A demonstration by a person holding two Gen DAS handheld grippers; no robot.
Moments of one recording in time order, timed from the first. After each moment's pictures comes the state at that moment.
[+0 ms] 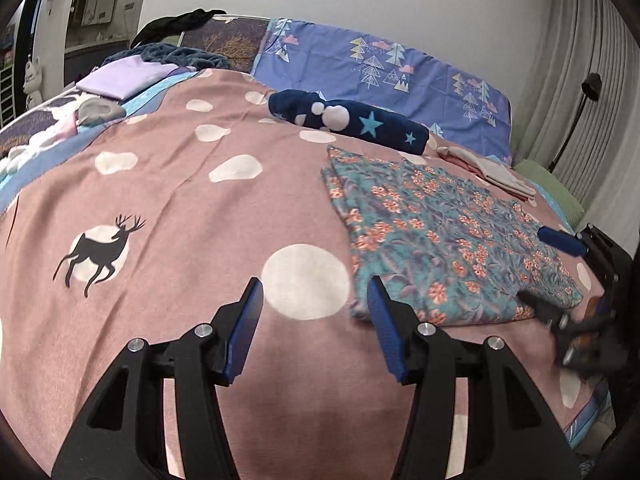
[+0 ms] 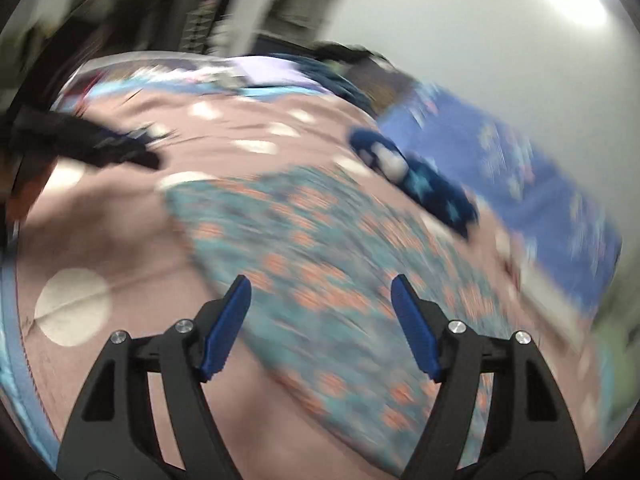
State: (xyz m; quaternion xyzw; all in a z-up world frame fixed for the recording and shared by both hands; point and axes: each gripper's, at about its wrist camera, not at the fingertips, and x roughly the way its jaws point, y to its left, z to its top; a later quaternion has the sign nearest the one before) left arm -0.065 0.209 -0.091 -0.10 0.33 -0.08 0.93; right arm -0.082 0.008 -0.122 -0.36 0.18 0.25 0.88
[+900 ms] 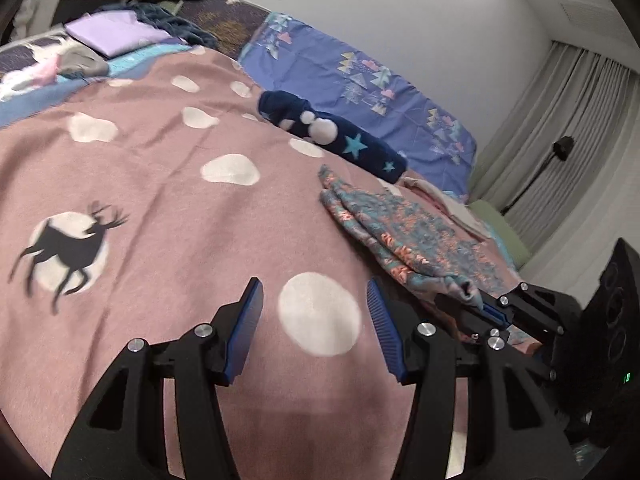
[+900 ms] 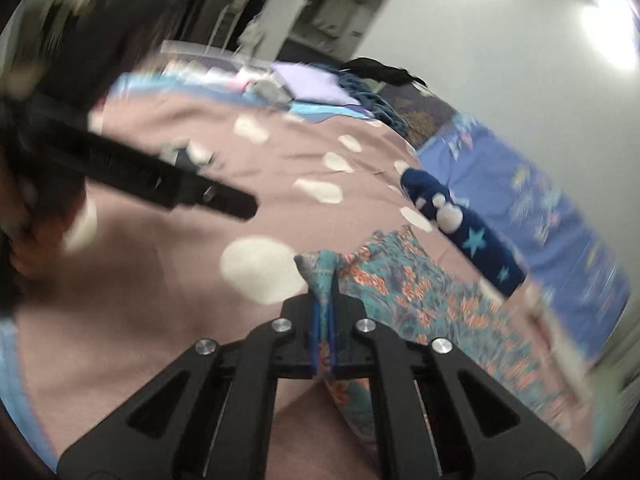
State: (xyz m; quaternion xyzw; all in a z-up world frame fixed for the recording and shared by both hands) left arm -0.027 0.268 -0.105 -0.22 0.32 -0.18 0.90; right arm -0.039 0.081 -0.105 -0.28 0.22 0.27 0.90
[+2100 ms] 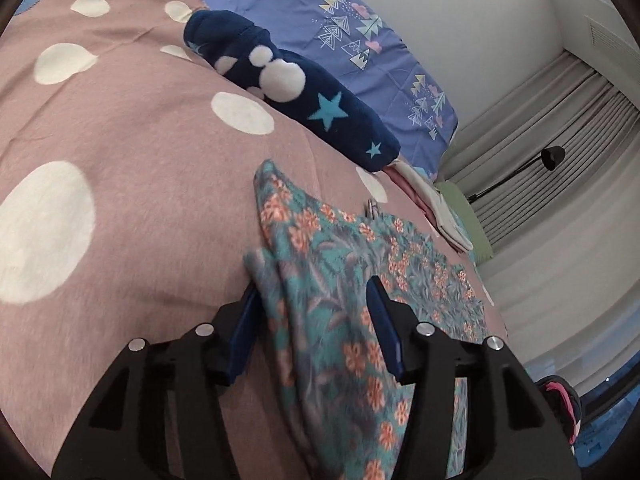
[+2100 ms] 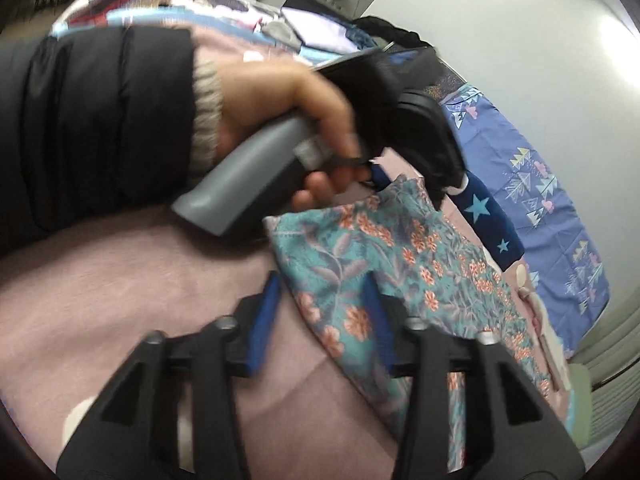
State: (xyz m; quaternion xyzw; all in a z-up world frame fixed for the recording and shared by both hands) left arm 0.170 0.193 -0.143 -0.28 0.41 -0.27 0.83; right arm -0.048 0.120 -0.171 -0.41 0.24 0.20 0.85
